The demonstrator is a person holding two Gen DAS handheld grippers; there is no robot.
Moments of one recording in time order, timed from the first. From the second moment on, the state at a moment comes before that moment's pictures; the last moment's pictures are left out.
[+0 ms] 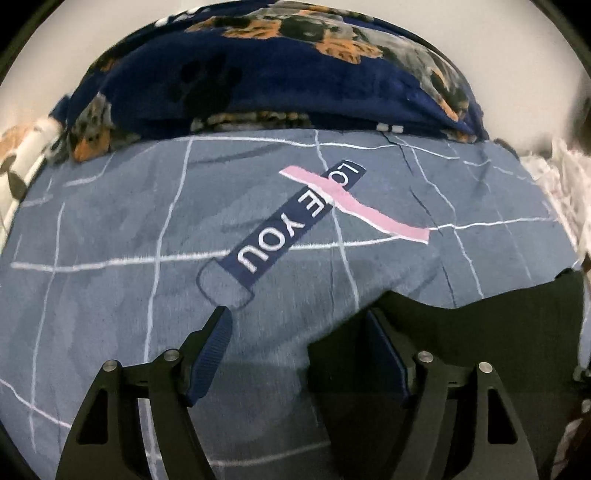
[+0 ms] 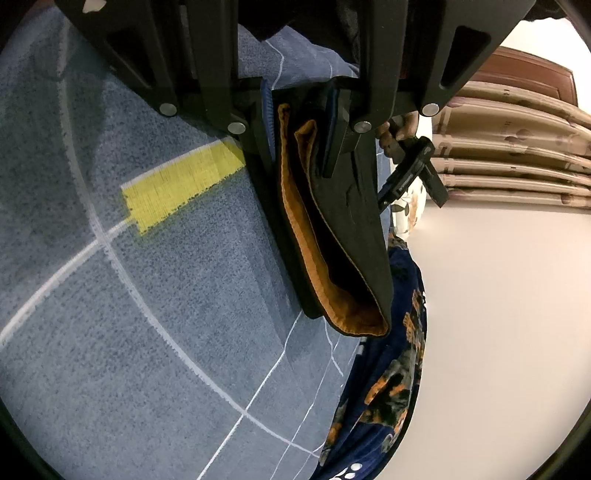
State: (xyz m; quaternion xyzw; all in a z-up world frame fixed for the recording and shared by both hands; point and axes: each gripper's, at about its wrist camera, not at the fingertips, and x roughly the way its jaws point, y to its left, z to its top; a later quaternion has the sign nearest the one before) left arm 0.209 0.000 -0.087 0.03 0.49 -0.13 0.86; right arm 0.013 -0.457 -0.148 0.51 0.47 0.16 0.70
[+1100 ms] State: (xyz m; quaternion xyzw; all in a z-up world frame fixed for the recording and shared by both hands) left arm 0.219 -0.016 -0.083 0.03 0.48 -0.16 0.86; right arm 0.013 -0.457 -0.146 0.52 0.47 0.16 0.69
